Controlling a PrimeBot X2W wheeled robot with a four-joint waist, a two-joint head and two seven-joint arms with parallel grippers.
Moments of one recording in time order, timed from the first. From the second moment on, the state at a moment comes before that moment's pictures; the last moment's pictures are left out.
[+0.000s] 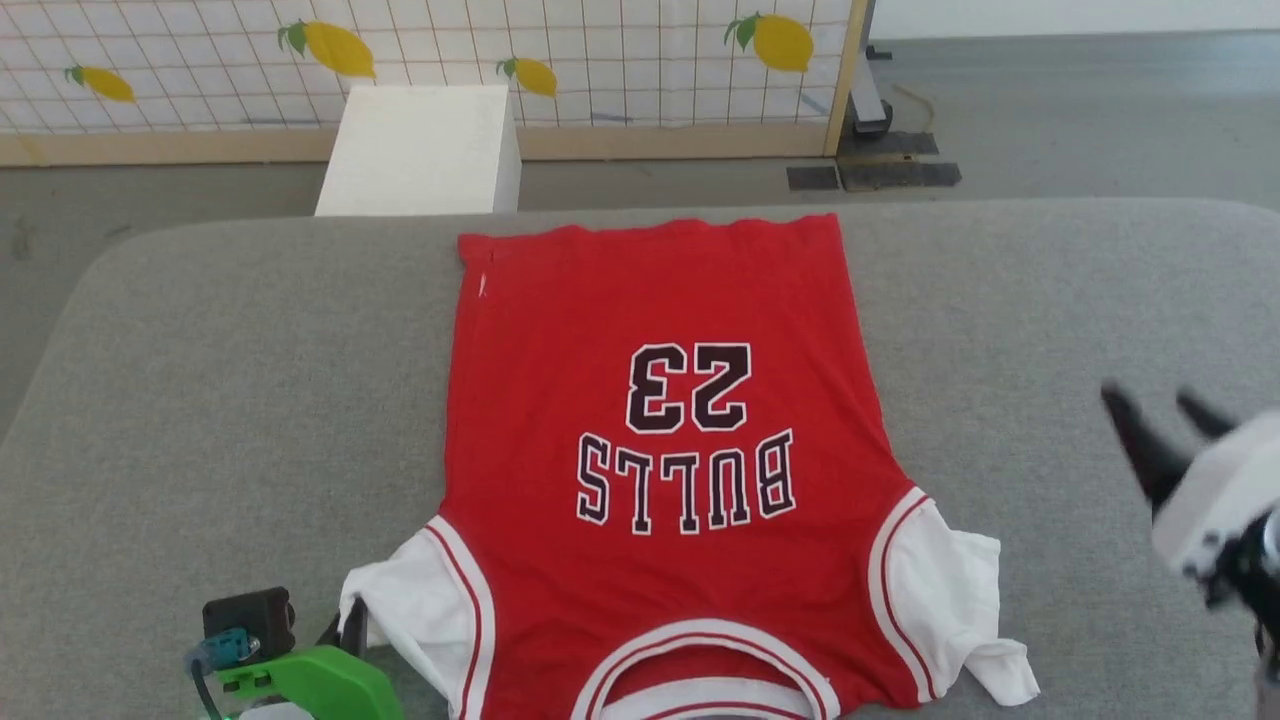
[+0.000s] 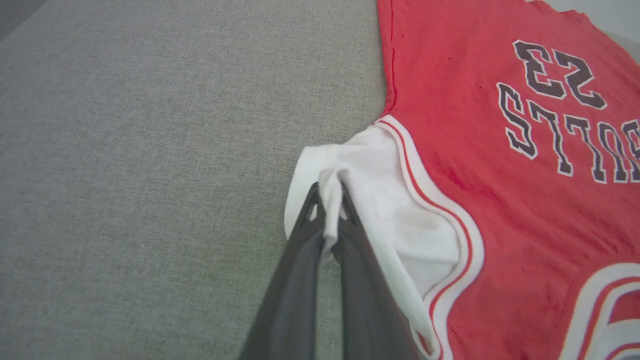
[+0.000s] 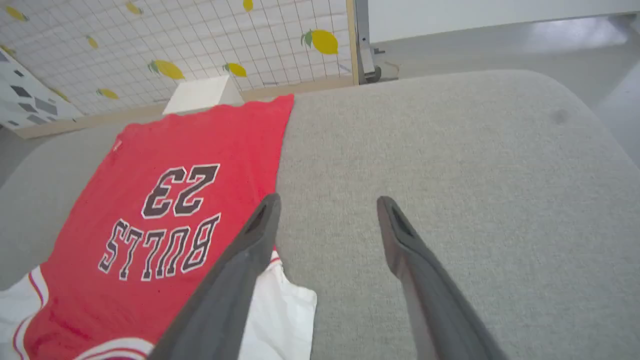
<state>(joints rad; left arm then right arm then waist) 0.10 0.32 -0.24 0.04 -0.54 0.24 0.16 -0.12 -0.14 -0.25 -0.21 0.34 0.13 0.76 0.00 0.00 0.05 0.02</state>
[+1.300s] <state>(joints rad) -0.06 0.27 -0.25 -0.24 -0.61 0.14 0.05 -1.25 -0.20 -0.19 0.43 -0.18 0.13 1.15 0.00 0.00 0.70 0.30</state>
